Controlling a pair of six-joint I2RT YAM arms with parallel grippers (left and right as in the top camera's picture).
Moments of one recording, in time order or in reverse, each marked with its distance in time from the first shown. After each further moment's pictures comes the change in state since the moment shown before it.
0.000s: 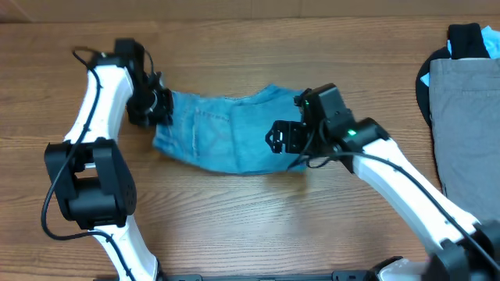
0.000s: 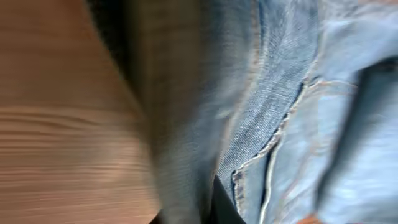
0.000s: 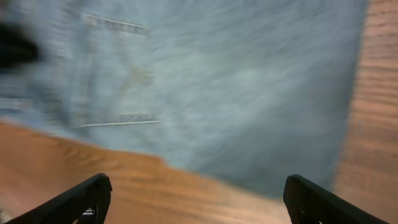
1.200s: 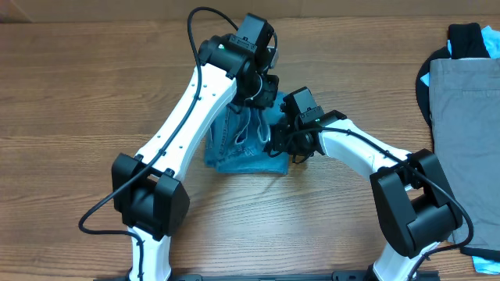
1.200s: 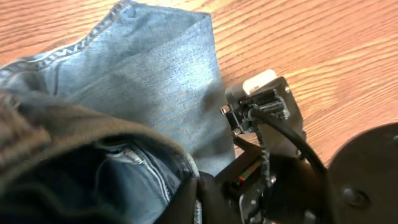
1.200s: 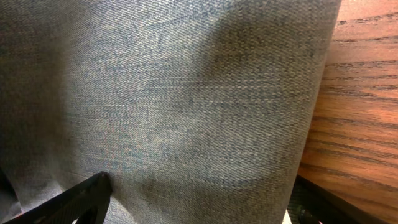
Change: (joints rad) left arm -0.549 0.020 0.317 0.014 -0.021 -0.155; right arm -0.003 0.356 0.025 0.165 0.016 -0.004
